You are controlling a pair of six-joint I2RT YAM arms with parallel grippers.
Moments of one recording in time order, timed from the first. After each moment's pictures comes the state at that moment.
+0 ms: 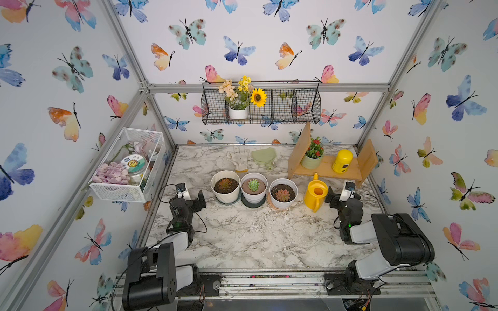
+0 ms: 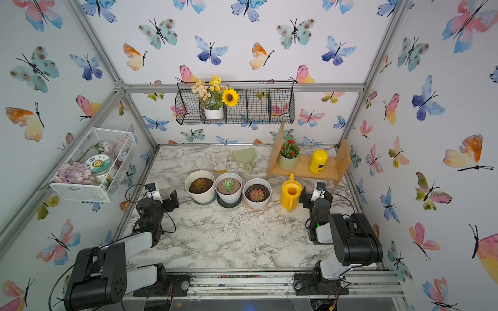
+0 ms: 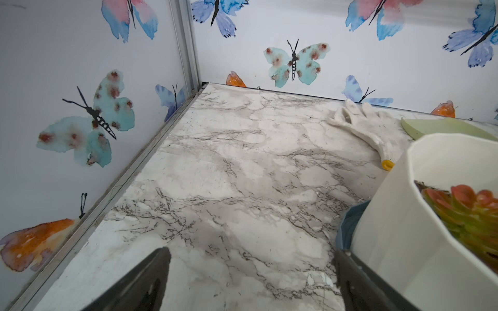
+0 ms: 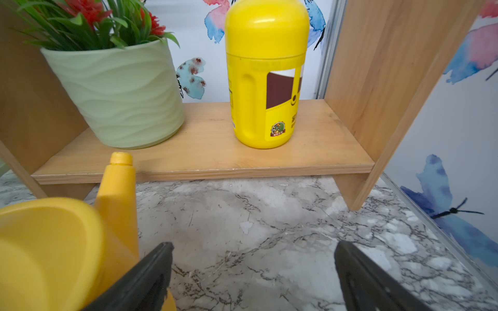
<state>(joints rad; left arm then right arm) 0.13 1.25 0.26 0.68 0.00 -0.06 0.07 1.57 0.23 1.14 0.18 0.03</state>
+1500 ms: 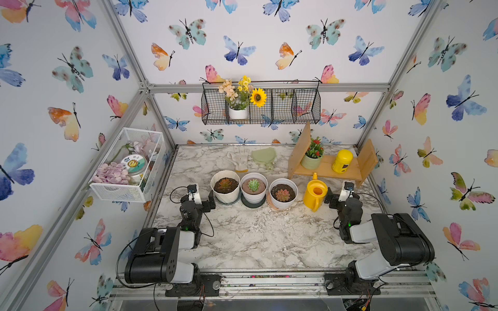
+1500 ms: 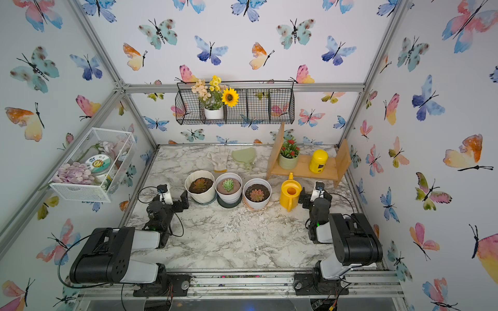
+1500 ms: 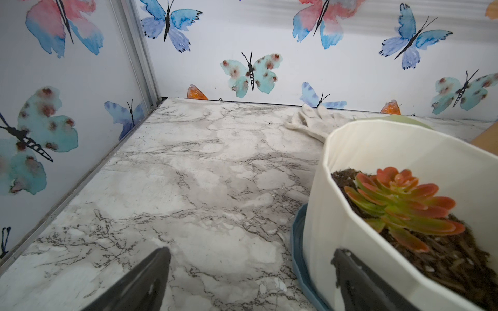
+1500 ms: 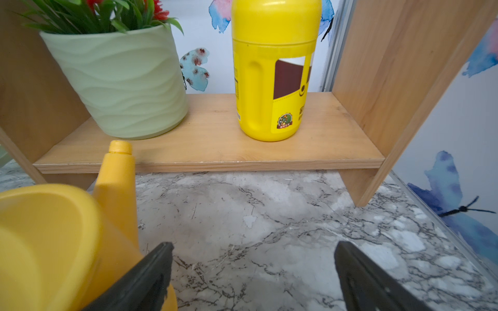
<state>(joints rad) -0.02 1.42 0.20 1.00 0.00 -0.05 0.07 1.57 0.24 1.11 0.16 0.02</state>
